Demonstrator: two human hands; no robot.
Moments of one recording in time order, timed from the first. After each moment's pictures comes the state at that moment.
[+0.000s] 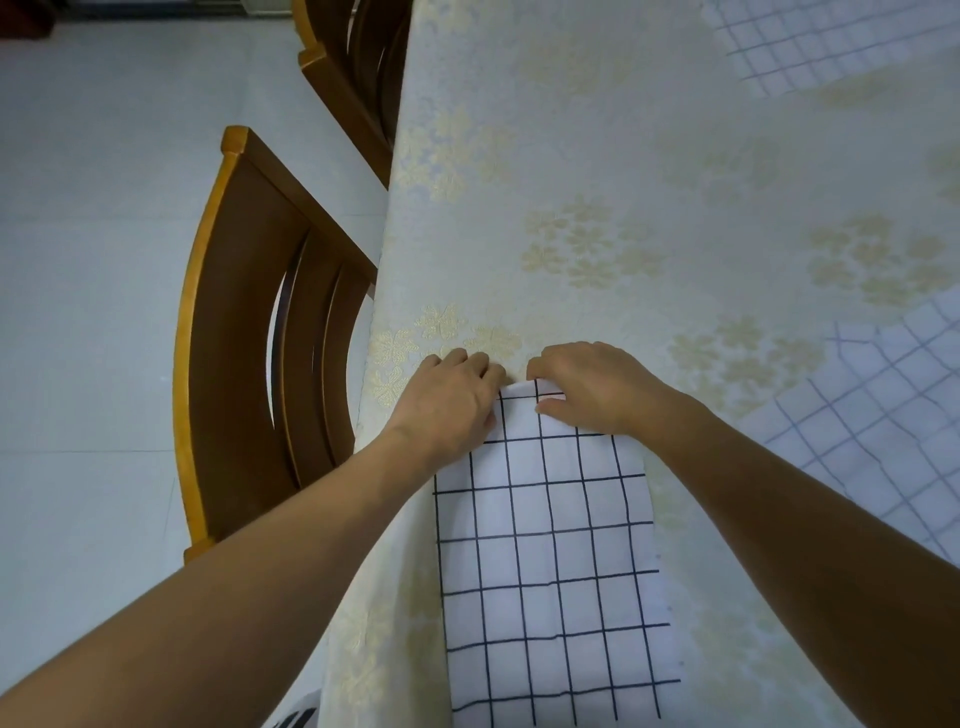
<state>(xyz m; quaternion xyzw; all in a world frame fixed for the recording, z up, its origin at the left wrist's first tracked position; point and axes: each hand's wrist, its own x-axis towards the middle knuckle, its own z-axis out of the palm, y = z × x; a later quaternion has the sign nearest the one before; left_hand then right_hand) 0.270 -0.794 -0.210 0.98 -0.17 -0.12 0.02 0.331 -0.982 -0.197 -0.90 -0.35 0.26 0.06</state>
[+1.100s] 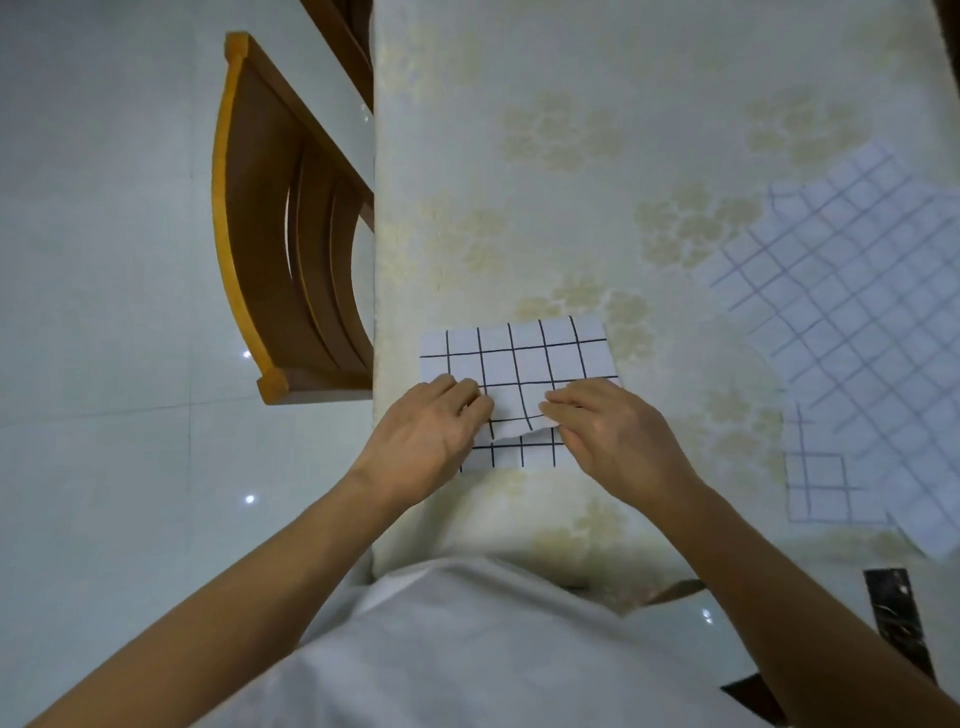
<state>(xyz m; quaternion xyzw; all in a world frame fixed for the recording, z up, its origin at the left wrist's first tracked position) 0.080 -0.773 -0.164 0.94 -0.30 -0.06 0.12 0.085 -1.022 -0.175 -0.94 -0.29 -0.01 0.19</state>
